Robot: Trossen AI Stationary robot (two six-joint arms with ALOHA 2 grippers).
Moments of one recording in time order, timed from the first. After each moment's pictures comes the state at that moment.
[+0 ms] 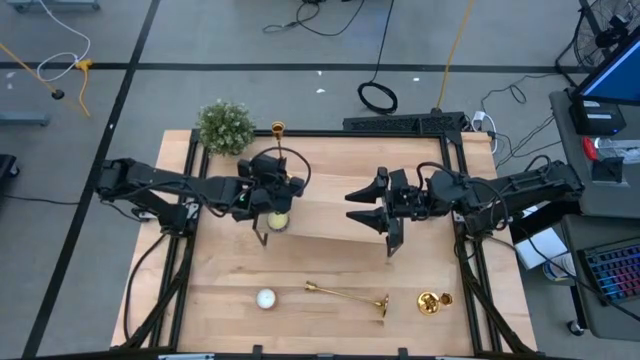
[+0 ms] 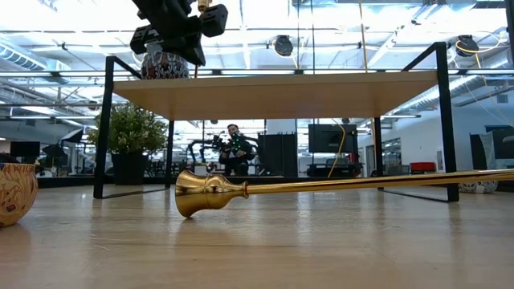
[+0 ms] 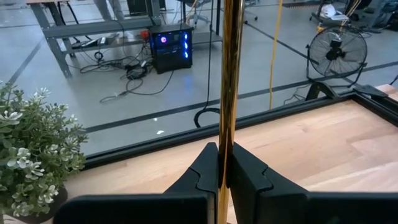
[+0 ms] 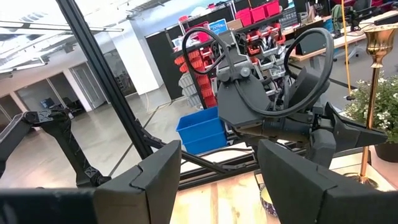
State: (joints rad) left arm -0.07 1.43 1.11 -0.50 -1.10 -0.84; right arm 0.21 1.17 1.08 0.13 0.16 0.38
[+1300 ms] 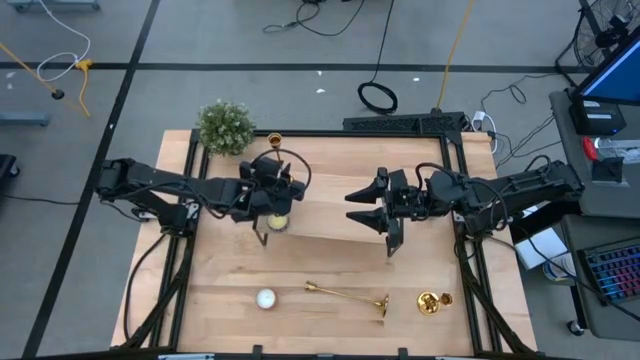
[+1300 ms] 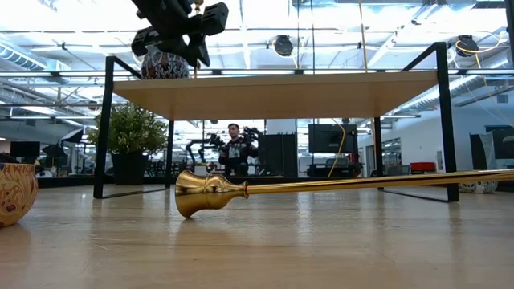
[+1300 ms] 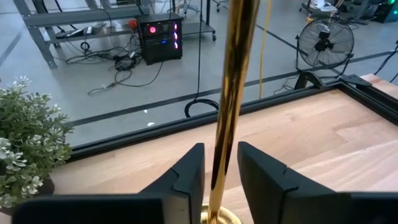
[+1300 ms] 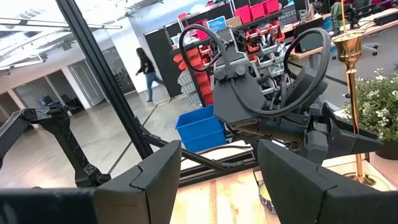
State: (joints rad) left arm -0.09 1.43 1.11 -0.51 -1.06 -0.86; right arm 0.21 1.17 1.08 0.12 0.16 0.38
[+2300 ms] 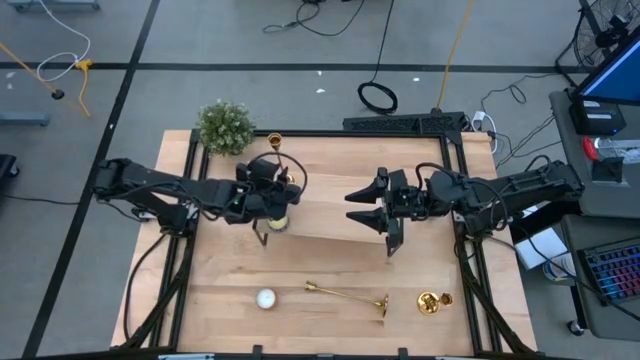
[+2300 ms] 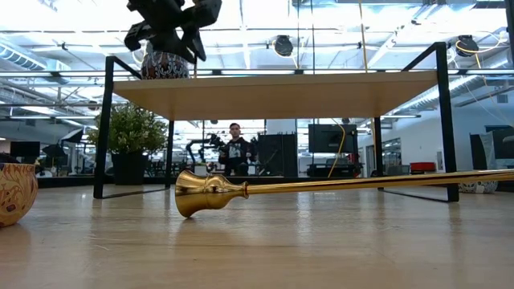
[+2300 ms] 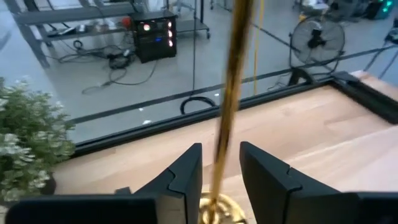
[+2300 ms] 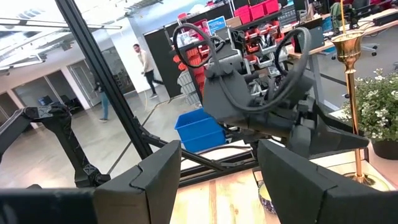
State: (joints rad) left arm -0.12 1.40 1.11 -0.57 -1.04 -0.89; right arm 0.21 1.17 1.08 0.12 0.16 0.38
